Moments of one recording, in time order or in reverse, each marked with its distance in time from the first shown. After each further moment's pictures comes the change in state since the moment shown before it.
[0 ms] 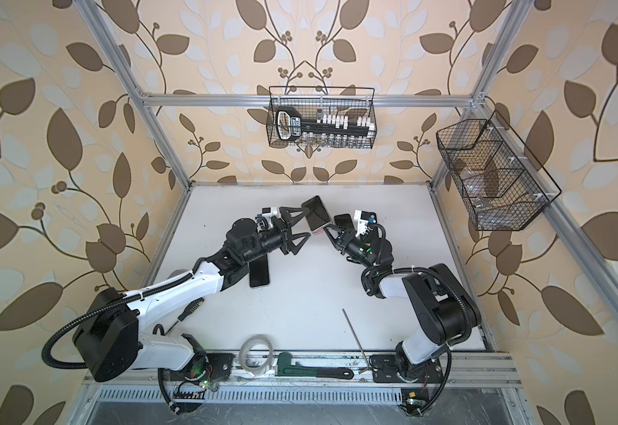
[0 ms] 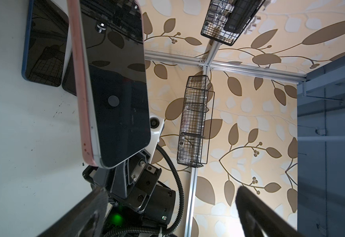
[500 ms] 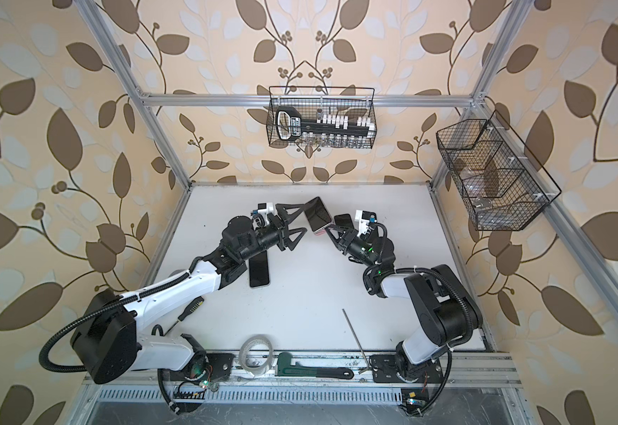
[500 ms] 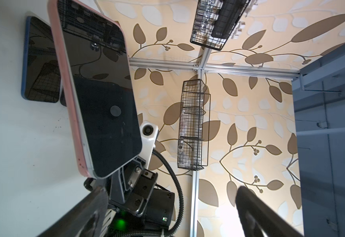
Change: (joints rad) left arm 0.027 -0.033 0.007 -0.002 0.002 0.055; right arm -0.025 -0.006 0.000 -0.021 -0.037 0.003
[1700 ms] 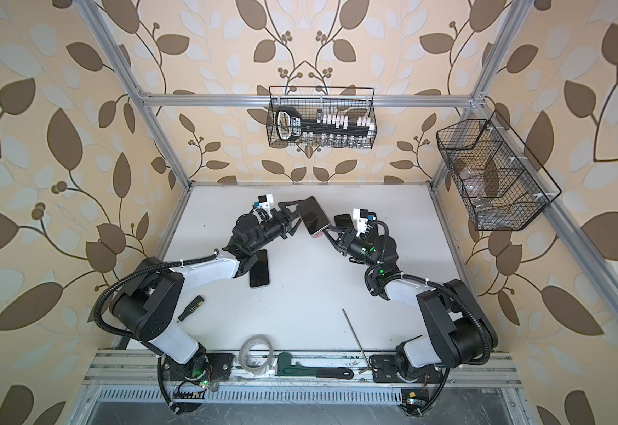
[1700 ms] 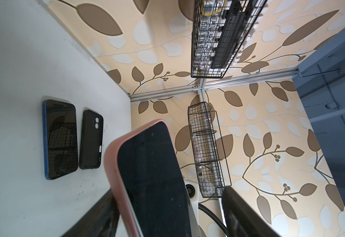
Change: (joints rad) left arm 0.107 0.293 -0.002 0.371 0.009 0.200; right arm 0.016 -0.143 0.006 -0.161 -0.058 -0.033
